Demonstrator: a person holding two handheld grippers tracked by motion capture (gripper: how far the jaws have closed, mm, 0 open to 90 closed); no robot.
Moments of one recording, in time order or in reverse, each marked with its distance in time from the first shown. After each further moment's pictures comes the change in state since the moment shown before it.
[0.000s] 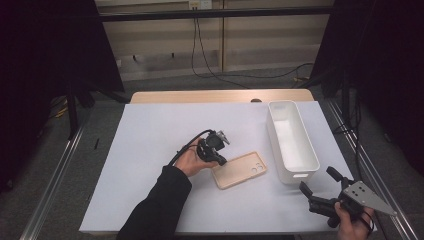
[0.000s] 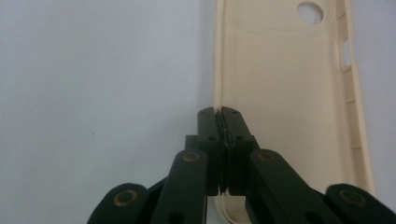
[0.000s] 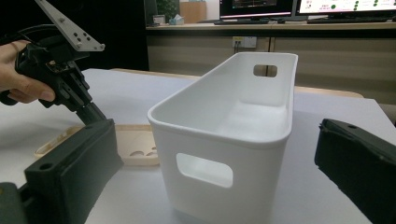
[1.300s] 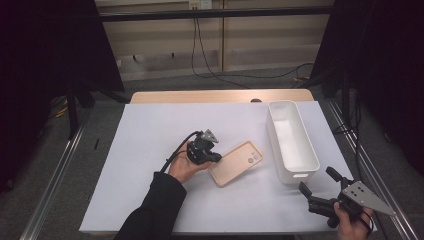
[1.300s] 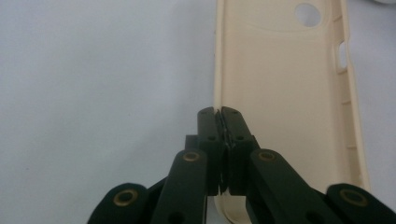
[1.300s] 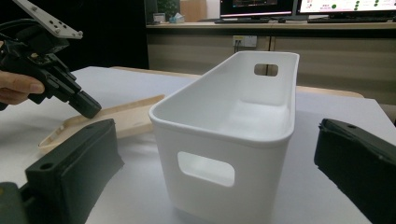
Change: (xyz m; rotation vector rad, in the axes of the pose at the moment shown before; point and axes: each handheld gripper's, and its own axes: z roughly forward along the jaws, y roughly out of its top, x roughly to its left) left arm -0.002 -0.028 -0.018 -0.197 0.100 -0.084; right arm 0.001 0.000 0.001 0.004 0.000 -0.008
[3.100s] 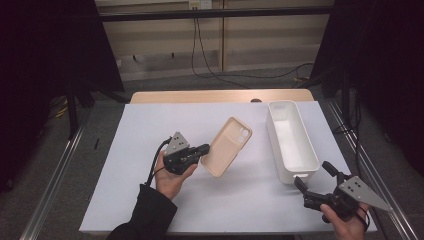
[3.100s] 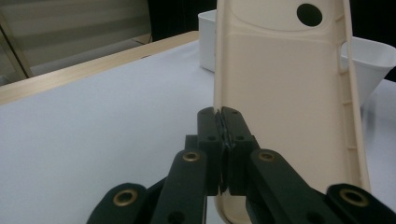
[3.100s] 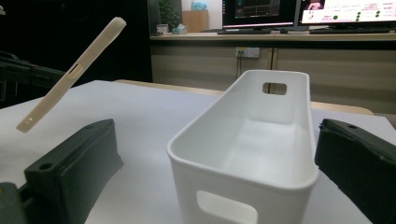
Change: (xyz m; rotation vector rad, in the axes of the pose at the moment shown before) left arm -0.028 -0.039 -0.068 -0.496 0.150 -0.089; right arm 0.013 0.018 0.010 -0.035 0.010 0.007
